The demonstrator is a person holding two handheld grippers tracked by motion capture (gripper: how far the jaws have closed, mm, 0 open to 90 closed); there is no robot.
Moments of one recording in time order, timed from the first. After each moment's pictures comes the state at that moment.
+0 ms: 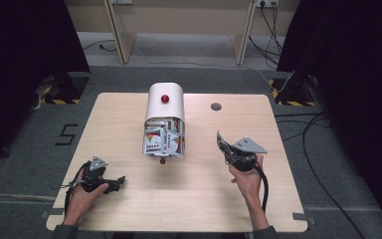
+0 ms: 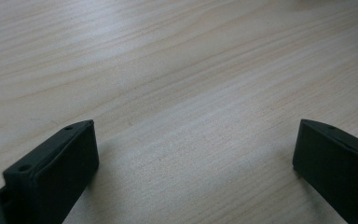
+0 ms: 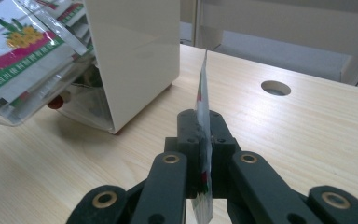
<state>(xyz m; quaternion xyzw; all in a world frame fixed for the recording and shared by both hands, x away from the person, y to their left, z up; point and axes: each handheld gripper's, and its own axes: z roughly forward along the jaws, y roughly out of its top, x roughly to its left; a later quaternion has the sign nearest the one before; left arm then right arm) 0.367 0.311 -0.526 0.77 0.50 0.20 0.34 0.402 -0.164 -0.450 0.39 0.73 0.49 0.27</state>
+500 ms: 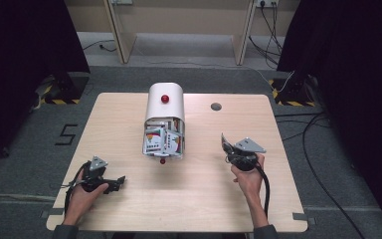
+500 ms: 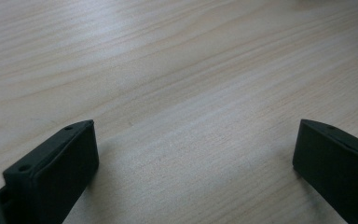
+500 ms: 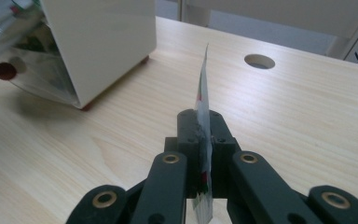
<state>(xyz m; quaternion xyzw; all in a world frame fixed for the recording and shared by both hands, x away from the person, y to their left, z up) 0.367 0.311 -0.526 0.77 0.50 0.20 0.34 0.414 -0.173 -0.471 0.42 0.74 0.45 0.28</state>
